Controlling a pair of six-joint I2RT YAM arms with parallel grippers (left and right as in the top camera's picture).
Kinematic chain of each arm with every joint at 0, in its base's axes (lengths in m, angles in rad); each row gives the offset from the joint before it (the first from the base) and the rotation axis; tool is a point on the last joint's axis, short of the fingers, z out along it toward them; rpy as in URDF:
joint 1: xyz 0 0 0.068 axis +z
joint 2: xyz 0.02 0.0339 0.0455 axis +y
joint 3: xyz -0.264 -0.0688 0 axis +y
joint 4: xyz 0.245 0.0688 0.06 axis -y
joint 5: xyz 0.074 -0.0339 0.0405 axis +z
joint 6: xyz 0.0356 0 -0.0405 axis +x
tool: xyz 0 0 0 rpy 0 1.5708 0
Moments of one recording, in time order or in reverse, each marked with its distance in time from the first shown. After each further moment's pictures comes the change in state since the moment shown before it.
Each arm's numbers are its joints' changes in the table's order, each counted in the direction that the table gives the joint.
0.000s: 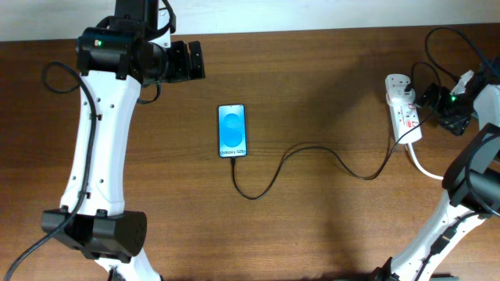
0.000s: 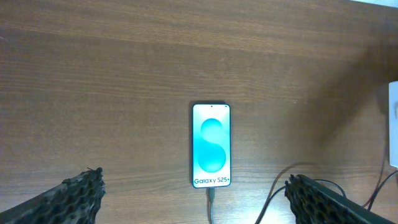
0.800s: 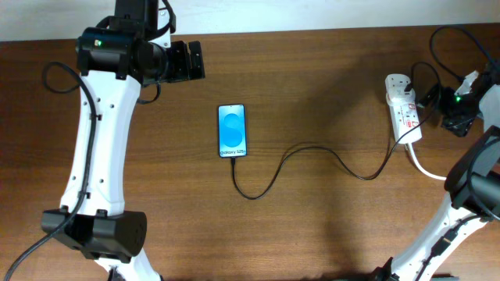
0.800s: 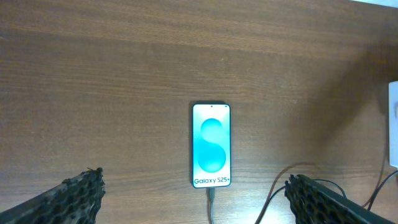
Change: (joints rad) left arm 0.000 0.000 0.000 0.000 0.000 0.000; right arm -0.024 -0.016 0.000 -0.037 0.016 0.001
